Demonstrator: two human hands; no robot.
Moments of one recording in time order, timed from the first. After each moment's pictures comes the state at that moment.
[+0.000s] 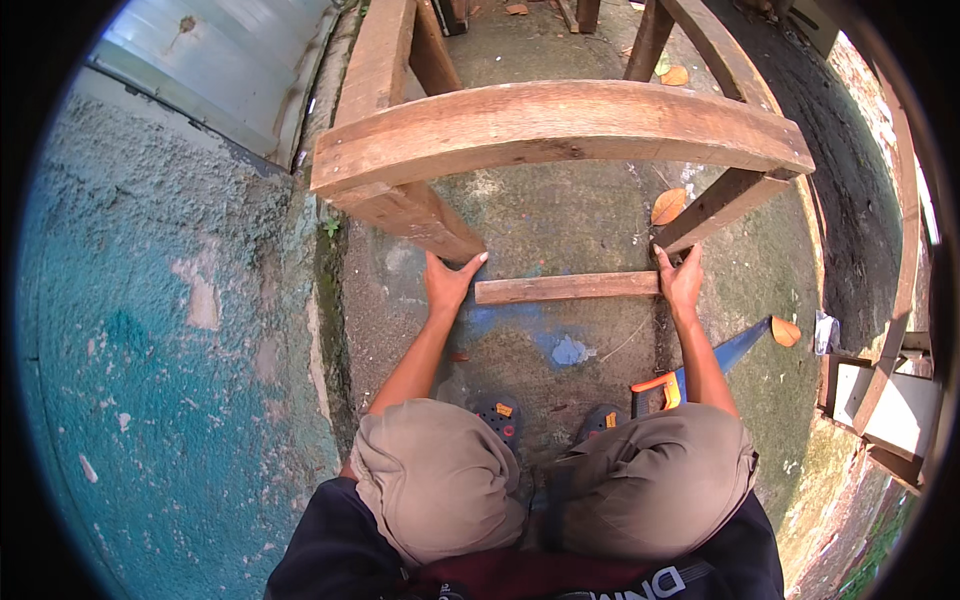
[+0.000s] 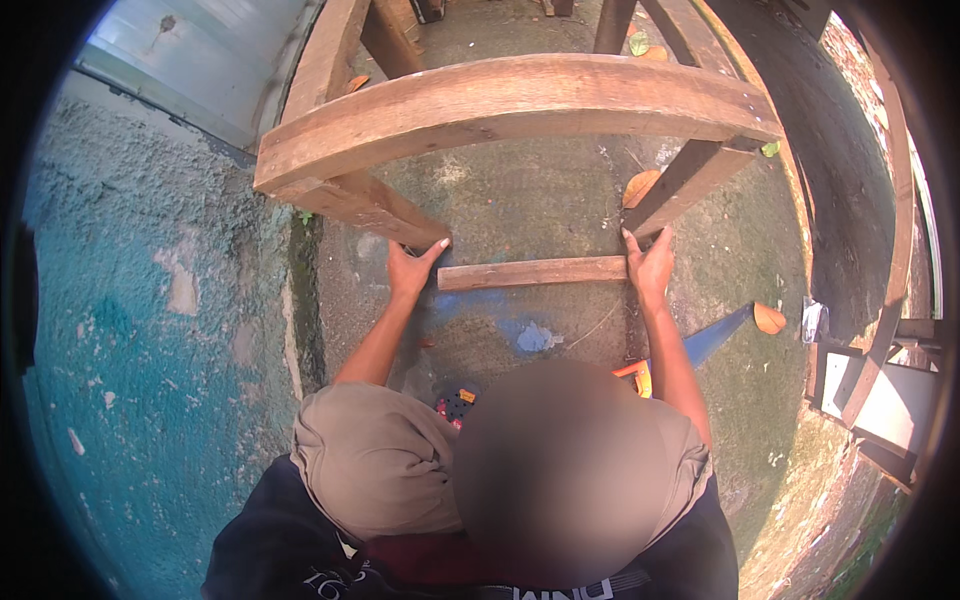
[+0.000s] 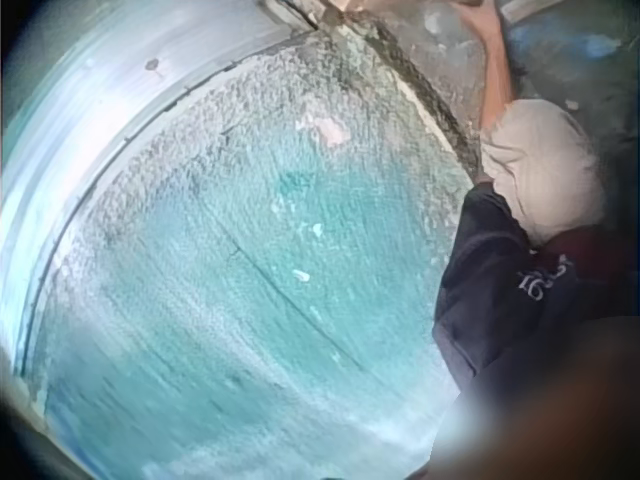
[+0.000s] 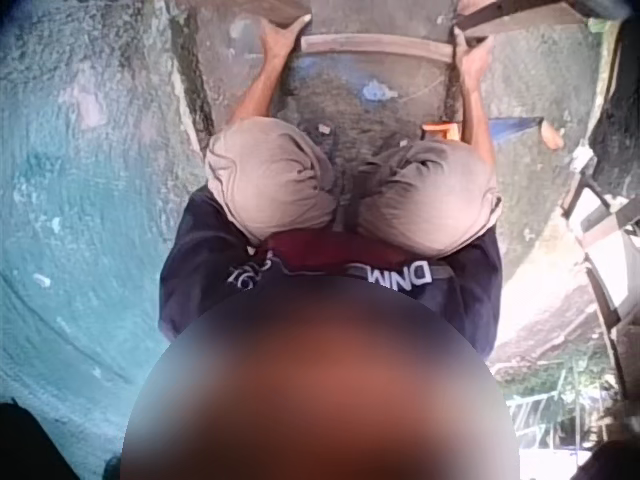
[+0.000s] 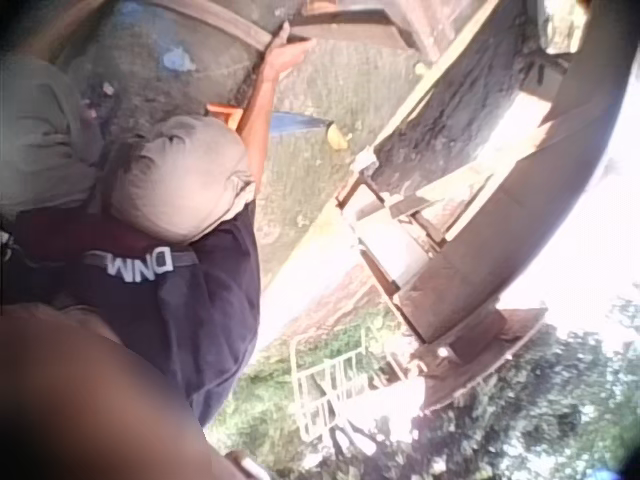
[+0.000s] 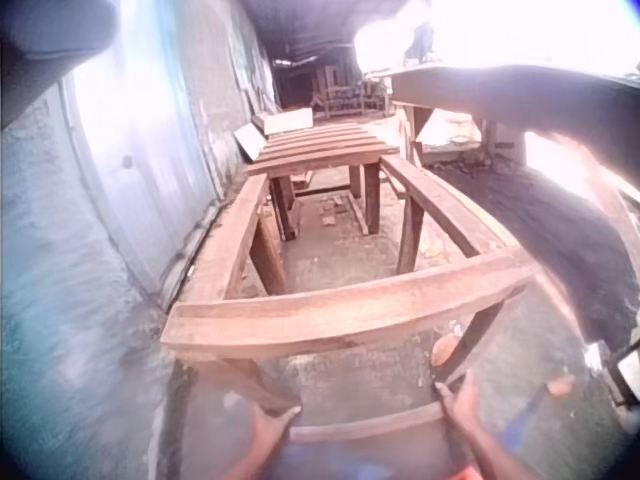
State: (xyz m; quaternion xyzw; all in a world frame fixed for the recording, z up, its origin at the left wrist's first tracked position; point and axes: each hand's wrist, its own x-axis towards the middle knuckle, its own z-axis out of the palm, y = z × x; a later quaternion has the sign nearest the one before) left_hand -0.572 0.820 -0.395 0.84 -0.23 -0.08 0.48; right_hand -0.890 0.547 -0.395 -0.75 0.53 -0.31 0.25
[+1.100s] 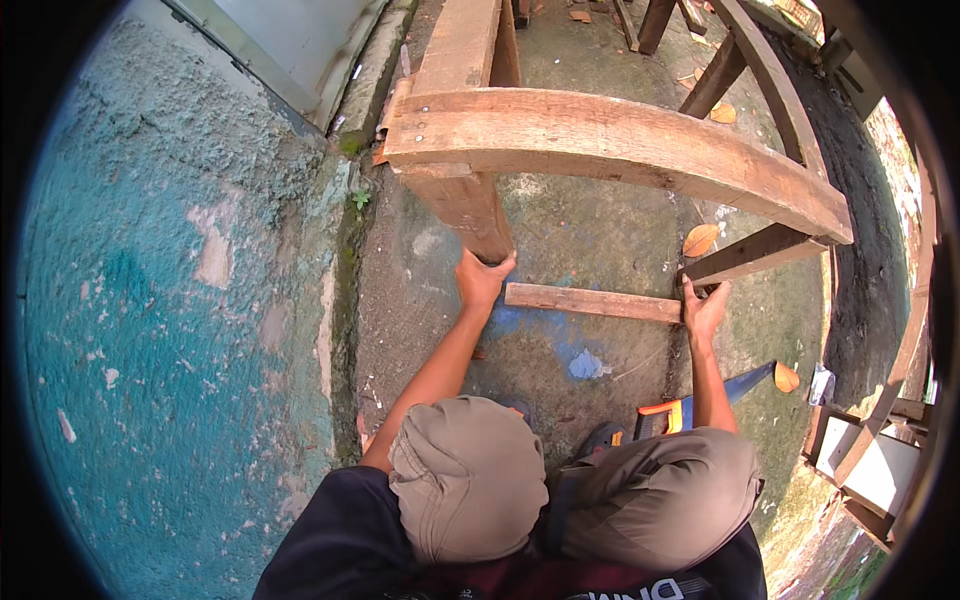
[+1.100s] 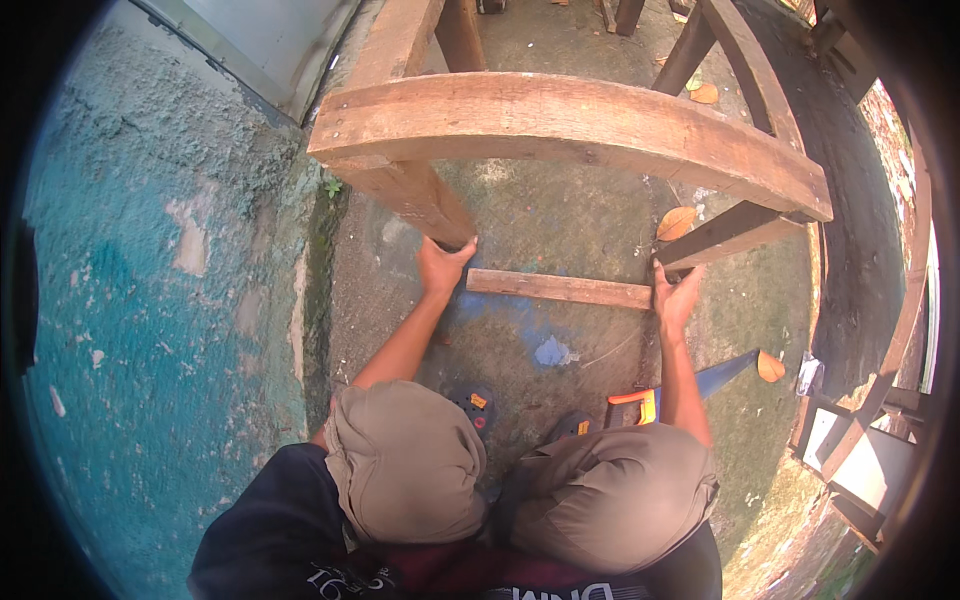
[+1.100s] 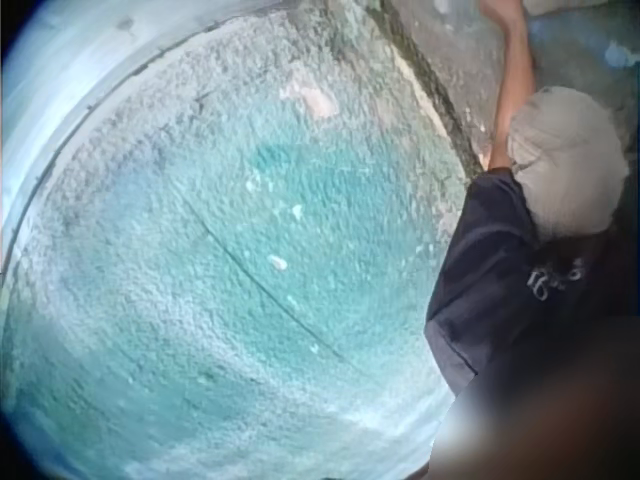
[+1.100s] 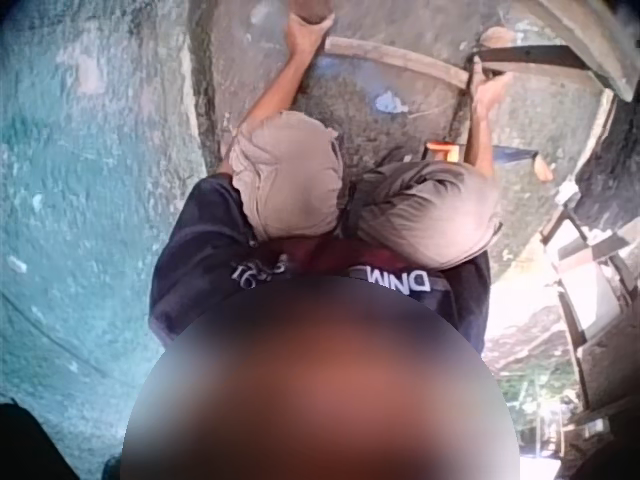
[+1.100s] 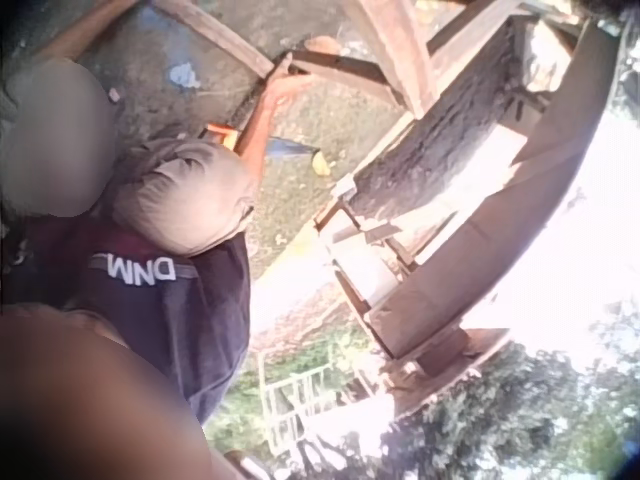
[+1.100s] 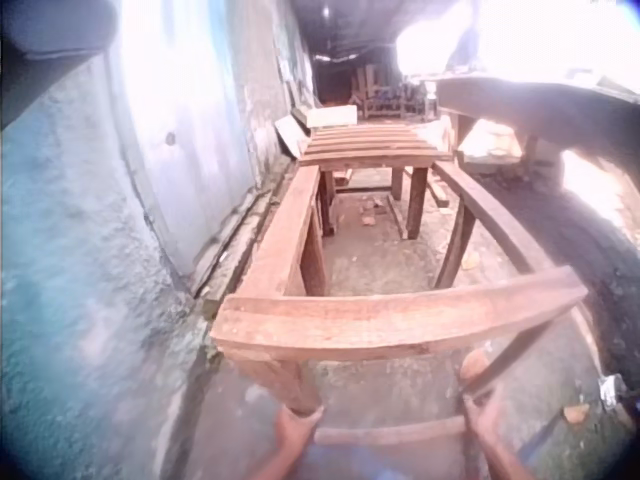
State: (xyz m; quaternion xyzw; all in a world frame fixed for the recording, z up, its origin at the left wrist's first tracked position) left_hand -0.575 0.817 -0.398 0.86 -0.15 -0.05 0.48; right_hand -0.880 0.549 -0.398 -0.72 0.52 -0.34 0.30
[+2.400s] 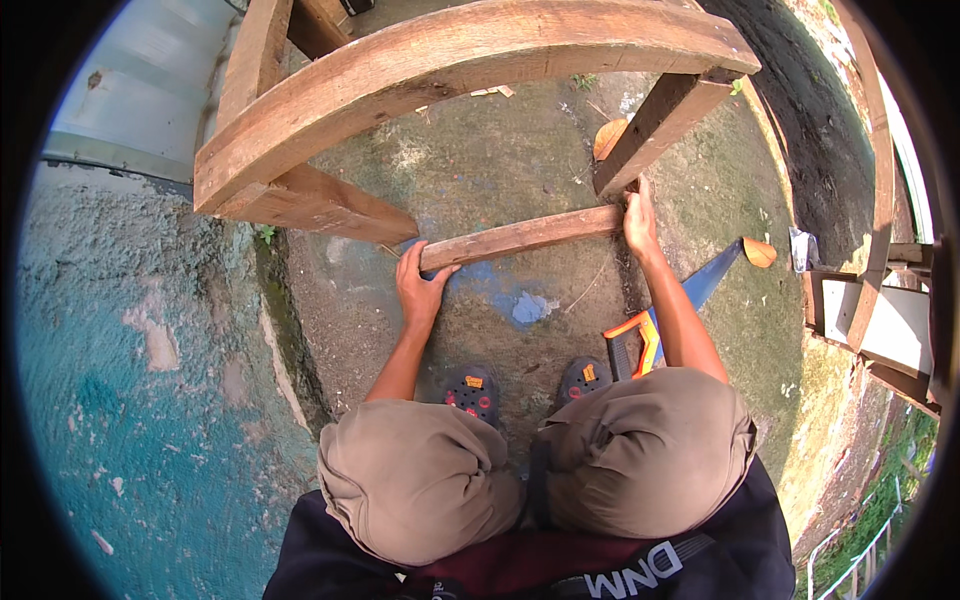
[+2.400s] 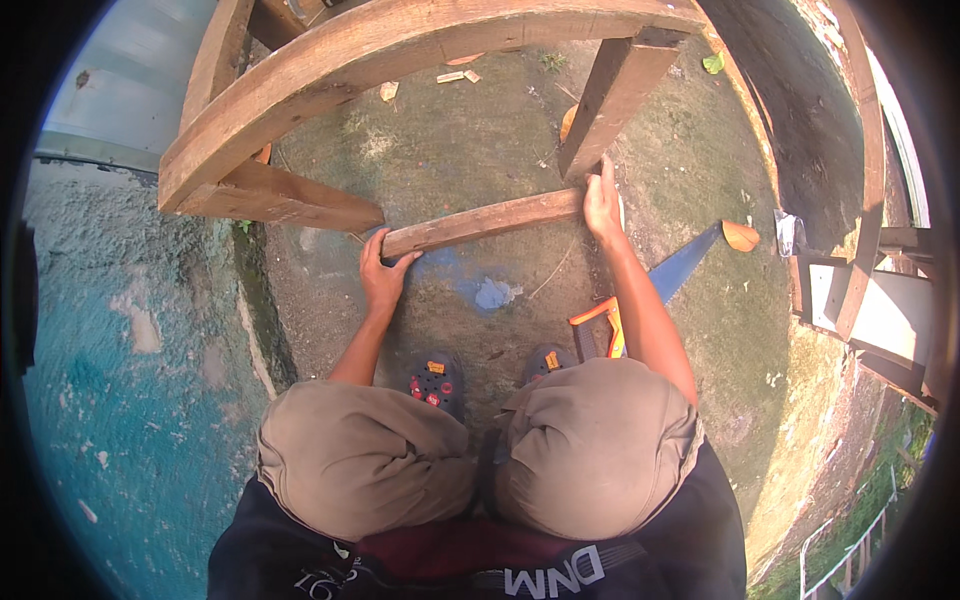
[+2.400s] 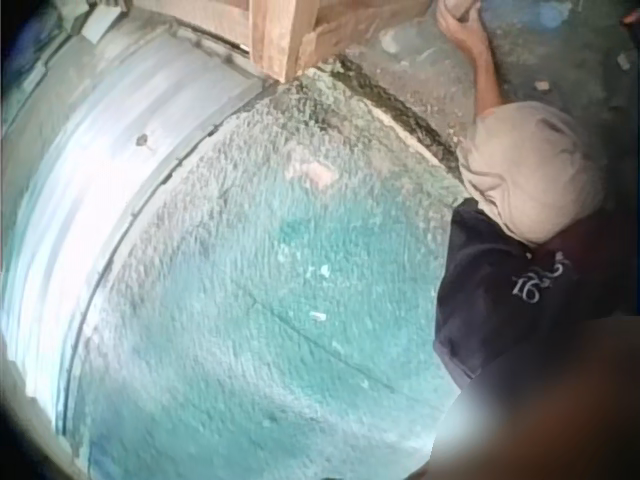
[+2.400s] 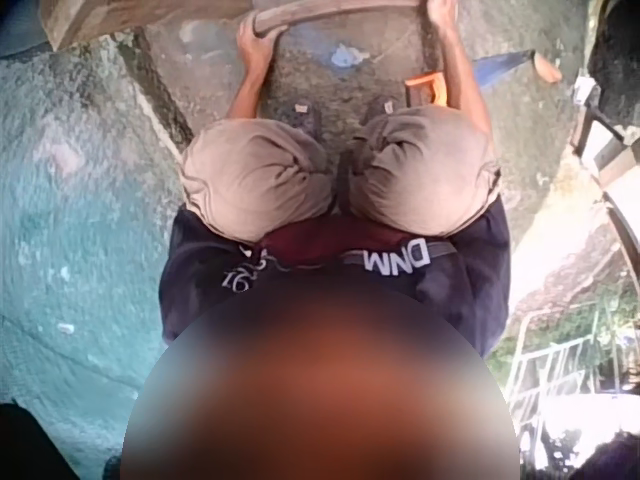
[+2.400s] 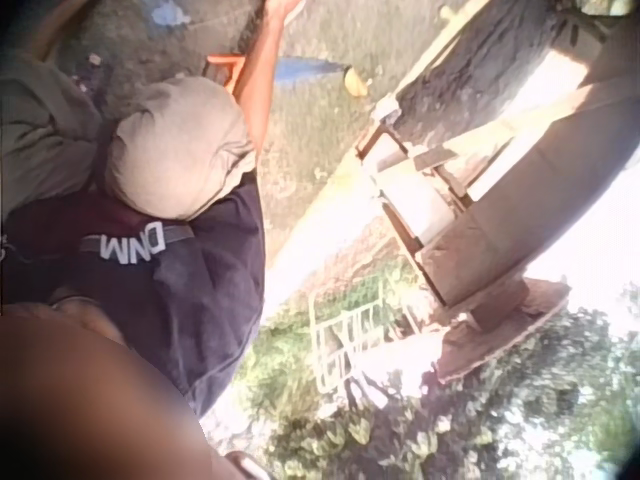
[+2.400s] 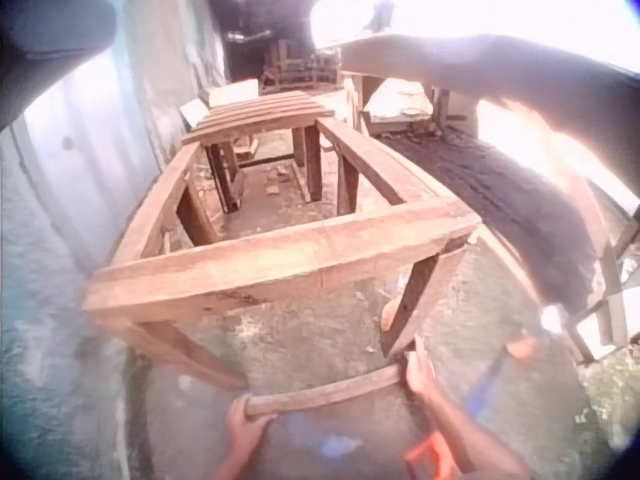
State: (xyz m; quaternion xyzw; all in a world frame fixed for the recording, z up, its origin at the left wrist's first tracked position) left_hand -0.641 0.838 -0.427 0.84 -0.37 -0.07 0.39; right_hand -0.927 0.535 -0.430 -0.71 0.48 -0.30 0.42
